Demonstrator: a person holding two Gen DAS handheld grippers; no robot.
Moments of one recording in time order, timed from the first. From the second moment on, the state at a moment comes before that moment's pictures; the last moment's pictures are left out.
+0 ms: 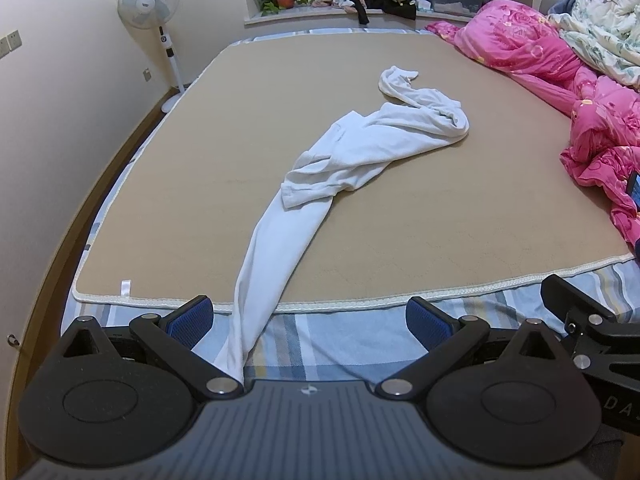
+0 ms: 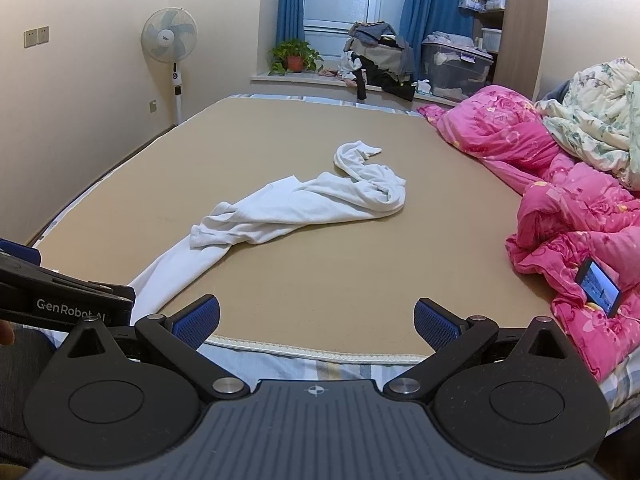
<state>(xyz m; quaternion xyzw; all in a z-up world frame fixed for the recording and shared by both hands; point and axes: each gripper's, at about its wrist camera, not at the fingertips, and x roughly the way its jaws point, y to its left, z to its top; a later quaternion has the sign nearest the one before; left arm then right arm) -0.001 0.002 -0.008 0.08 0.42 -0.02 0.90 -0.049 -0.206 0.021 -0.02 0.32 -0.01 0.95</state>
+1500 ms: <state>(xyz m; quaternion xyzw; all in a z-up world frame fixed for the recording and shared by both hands) 0.007 0.004 -0.017 0.08 0.44 -0.02 0.90 -0.045 -0.207 0.015 -0.02 0.34 -0.01 0.94</state>
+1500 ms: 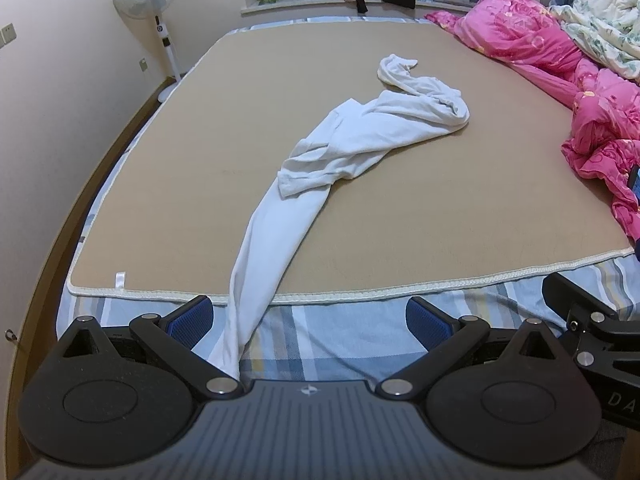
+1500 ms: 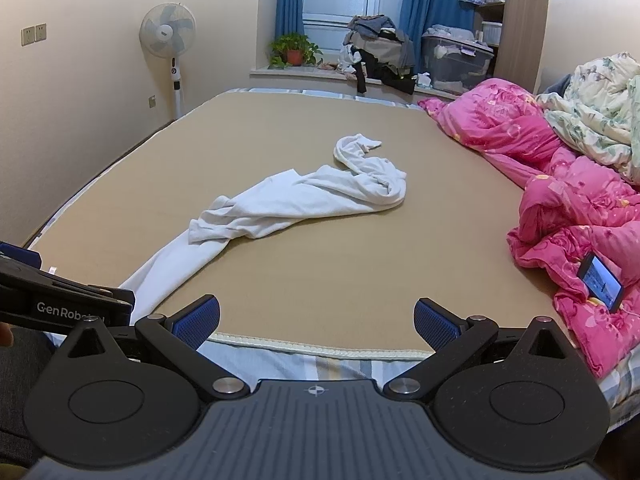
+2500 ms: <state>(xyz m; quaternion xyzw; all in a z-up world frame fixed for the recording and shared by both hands) 0.170 0.134 -0.108 0.02 0.56 0.13 0.81 0.427 -0.255 -0.102 0.05 0.42 -0.07 0.90</state>
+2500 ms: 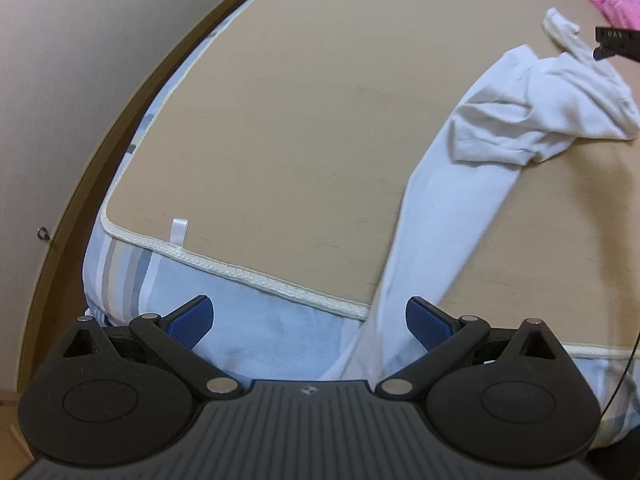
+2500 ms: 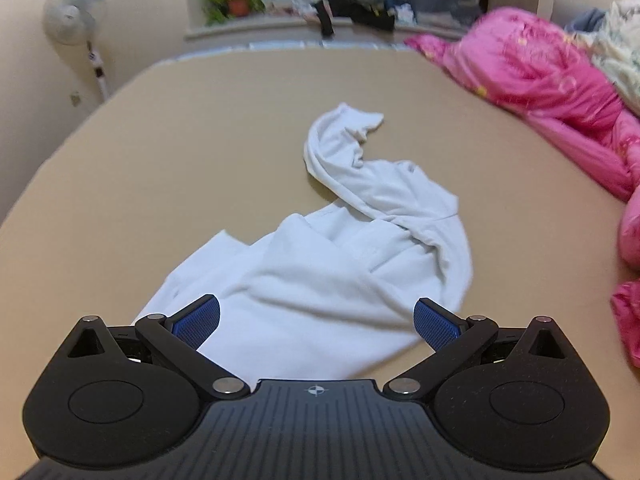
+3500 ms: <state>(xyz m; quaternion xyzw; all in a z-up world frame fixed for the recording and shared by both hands) 0.209 0.072 -0.114 0.06 0.54 0.09 0.83 0.171 -0.448 -0.138 0.13 0.42 -0.13 0.89</state>
